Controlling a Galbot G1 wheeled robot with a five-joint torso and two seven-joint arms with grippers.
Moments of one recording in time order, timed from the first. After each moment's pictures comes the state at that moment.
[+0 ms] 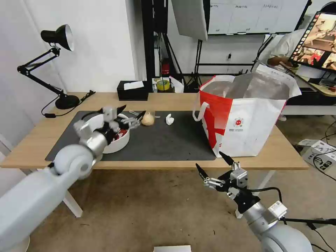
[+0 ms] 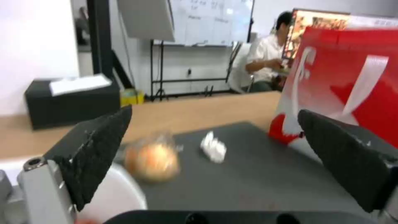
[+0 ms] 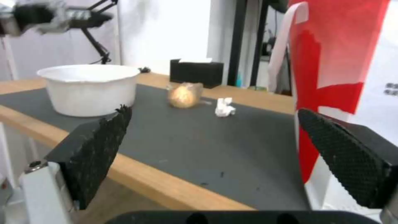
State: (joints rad) left arm 0.88 -0.64 -0.11 -1.93 -0.99 0.01 -0.01; right arm -1.63 1.09 0.49 2.22 0.34 0.08 -0.17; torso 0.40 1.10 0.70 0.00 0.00
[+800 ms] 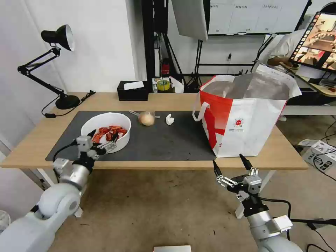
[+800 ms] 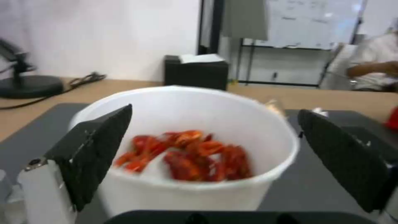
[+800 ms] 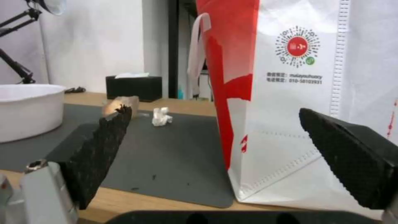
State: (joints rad) left arm 1.36 -0.83 -0.49 -1.98 -0.74 -0.07 -0.17; right arm -1.70 1.19 0.51 2.17 0.27 0.25 0.00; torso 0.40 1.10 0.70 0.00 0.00
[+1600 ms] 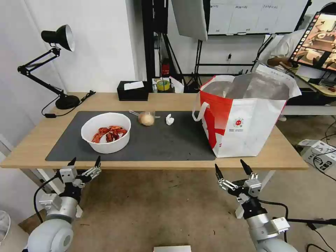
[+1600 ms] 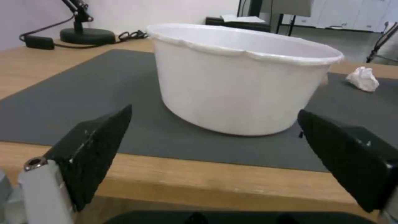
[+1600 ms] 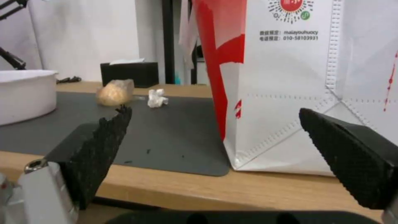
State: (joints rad) left arm 1.59 -1.01 -0.61 -2.00 -0.61 -0.09 -0.16; right arm -1.69 1.18 0.50 2.09 0.31 0.28 0.00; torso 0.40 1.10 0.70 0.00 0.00
